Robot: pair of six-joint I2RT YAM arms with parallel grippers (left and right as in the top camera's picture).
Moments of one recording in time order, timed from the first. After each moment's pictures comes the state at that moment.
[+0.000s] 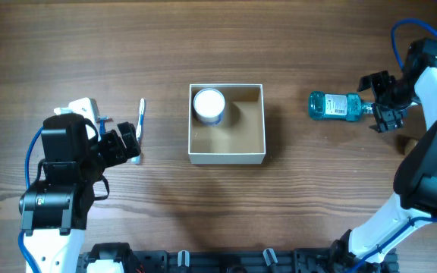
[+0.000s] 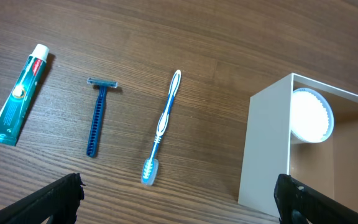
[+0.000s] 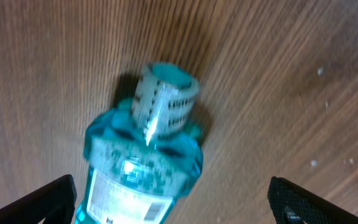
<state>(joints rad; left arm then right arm) 0.01 0.89 0.91 -0.85 0.03 -0.30 -0.36 1.99 1.50 -0.98 -0.16 0.93</state>
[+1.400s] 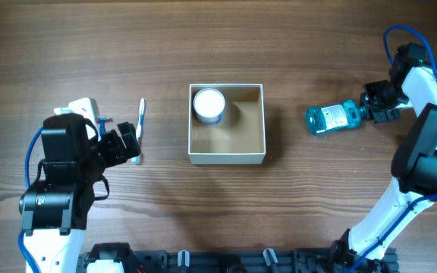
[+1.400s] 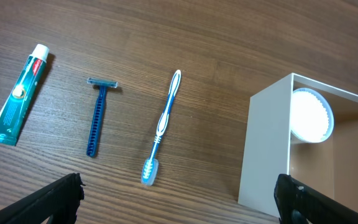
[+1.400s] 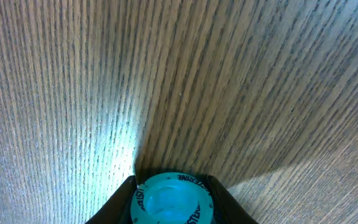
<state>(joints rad) 0.01 0.89 0.91 -0.85 0.03 -0.30 -0.34 2.12 1.49 -0.86 -0.06 1.00</state>
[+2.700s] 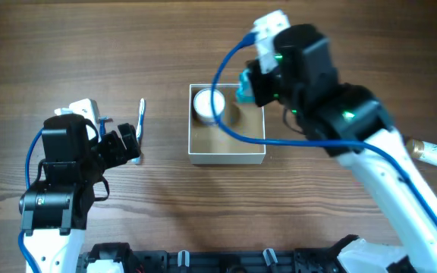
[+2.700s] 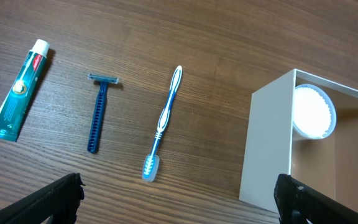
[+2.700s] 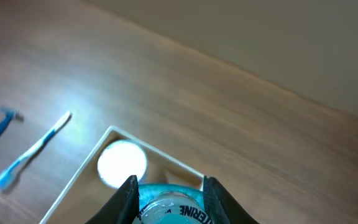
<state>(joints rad) 0.01 0.89 0.91 -0.86 0.03 -0.30 0.59 1.46 1.60 -0.81 0.16 -0.01</state>
